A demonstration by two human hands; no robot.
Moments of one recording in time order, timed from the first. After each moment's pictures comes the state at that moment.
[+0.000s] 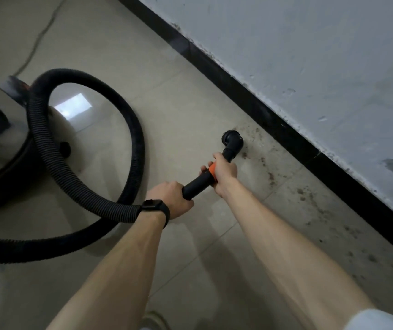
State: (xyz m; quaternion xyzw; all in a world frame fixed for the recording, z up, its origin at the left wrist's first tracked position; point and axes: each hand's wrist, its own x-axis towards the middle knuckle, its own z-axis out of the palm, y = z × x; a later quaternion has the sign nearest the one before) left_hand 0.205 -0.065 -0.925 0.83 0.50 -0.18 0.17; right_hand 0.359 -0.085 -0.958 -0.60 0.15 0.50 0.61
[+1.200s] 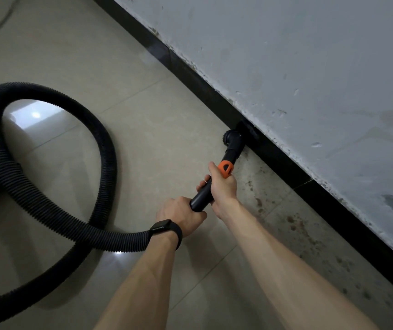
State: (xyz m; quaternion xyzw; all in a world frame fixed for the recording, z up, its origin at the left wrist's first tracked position) left_hand 0.289 -0.054 -0.979 0.78 0.53 -0.11 0.32; right_hand 0.411 -0.070 -0.990 -0.61 0.10 0.47 0.63
